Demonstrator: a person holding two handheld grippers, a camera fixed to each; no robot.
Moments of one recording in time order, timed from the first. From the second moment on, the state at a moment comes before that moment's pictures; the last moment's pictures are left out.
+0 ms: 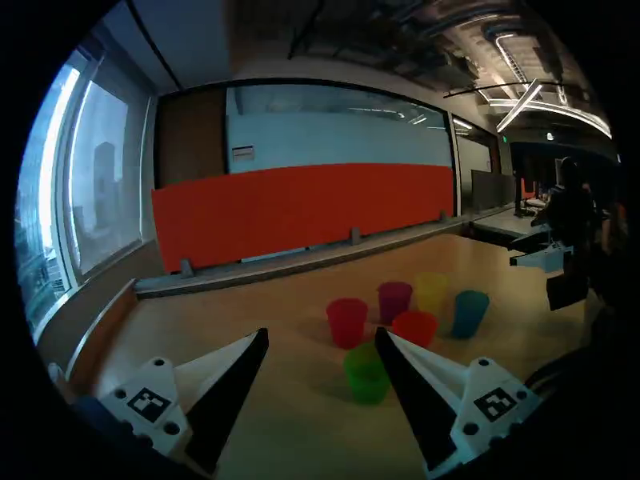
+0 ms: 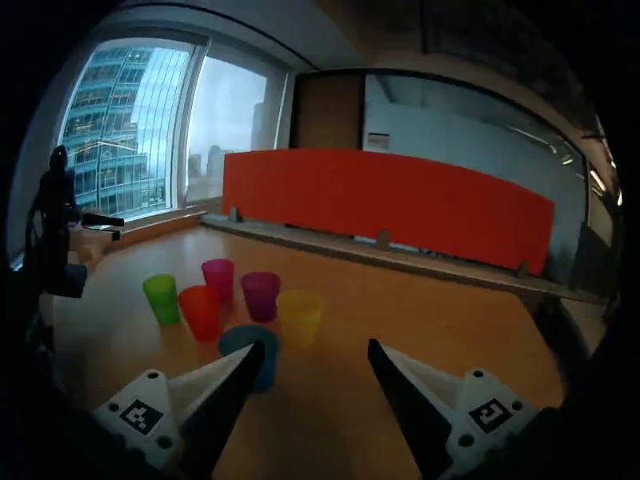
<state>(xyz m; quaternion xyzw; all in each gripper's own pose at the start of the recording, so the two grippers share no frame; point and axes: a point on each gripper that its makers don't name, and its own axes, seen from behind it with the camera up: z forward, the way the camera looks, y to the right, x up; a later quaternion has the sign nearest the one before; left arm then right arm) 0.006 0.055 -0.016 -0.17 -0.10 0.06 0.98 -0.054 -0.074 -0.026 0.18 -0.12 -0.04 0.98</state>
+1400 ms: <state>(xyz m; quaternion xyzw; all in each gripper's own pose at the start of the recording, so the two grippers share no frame) 0.031 0.030 -0.006 -0.03 0.02 0.03 1.00 0.012 -0.027 -0.020 -0.02 0.03 0.01 1.00</state>
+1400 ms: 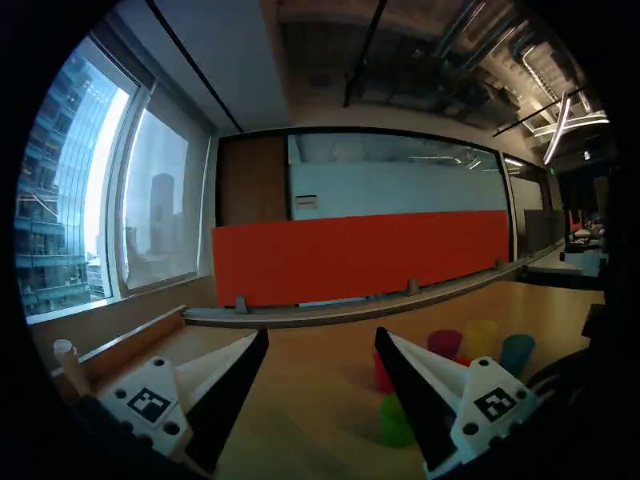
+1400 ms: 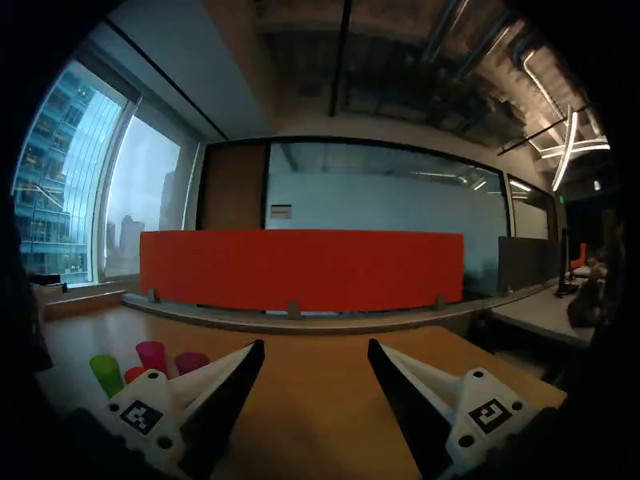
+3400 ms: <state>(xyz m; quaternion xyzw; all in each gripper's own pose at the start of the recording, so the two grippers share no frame) -0.052 0.016 0.004 0.00 -0.01 0.00 1.00 0.016 -0.022 -0.021 -0.04 0.02 0.02 1.00</state>
